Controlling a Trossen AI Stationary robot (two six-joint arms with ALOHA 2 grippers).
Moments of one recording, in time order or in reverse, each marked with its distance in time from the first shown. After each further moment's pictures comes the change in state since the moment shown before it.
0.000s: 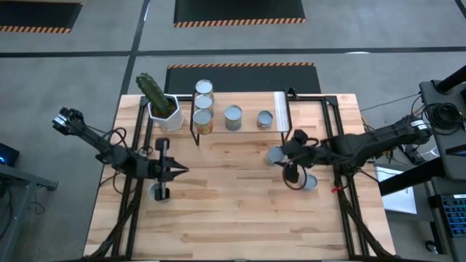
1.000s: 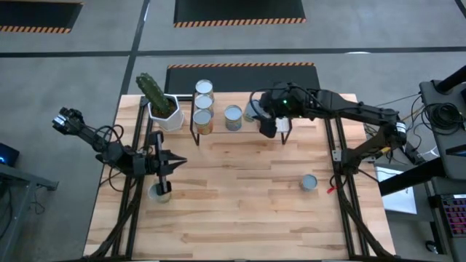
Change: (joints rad) left arm 0.000 -0.008 0.056 -0.003 -0.098 0.133; right arm -0.462 0.348 0.654 -0.161 -0.218 -0.432
